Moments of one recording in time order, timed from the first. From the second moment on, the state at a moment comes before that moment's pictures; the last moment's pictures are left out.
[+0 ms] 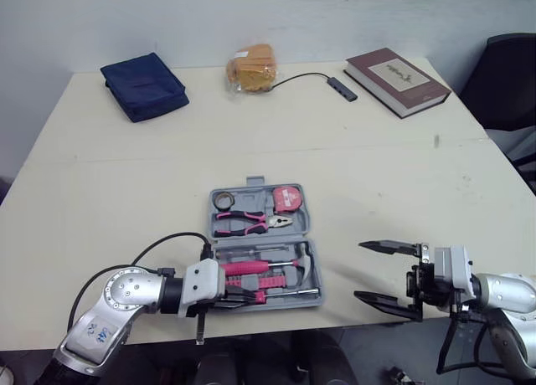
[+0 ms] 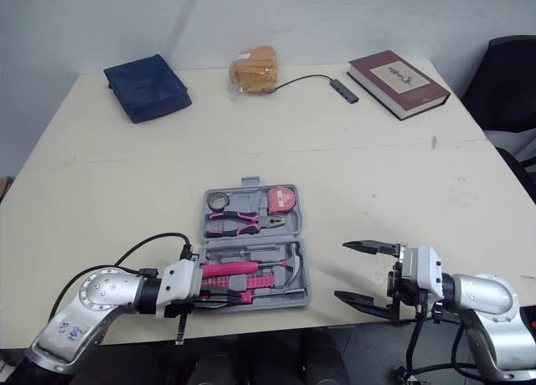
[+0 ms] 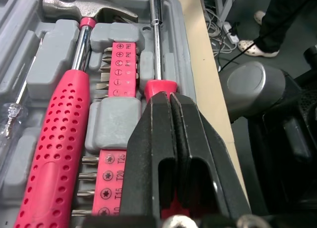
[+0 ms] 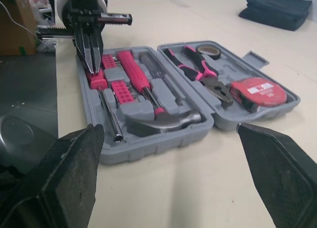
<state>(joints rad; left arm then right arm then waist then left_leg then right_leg) 0.05 0.72 -0.18 -0.43 -0.28 0.22 -1.00 0.18 -0.73 -0.19 -0.23 0.56 -0.11 1.27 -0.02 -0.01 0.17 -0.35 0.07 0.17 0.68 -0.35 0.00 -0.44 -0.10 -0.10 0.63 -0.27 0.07</state>
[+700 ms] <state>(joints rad) 0.17 0.69 0.08 -0.46 -0.56 0.26 -0.94 0.13 -0.77 -0.39 -0.20 0.45 0.09 0.91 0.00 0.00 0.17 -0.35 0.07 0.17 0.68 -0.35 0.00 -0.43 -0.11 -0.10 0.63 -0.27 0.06</state>
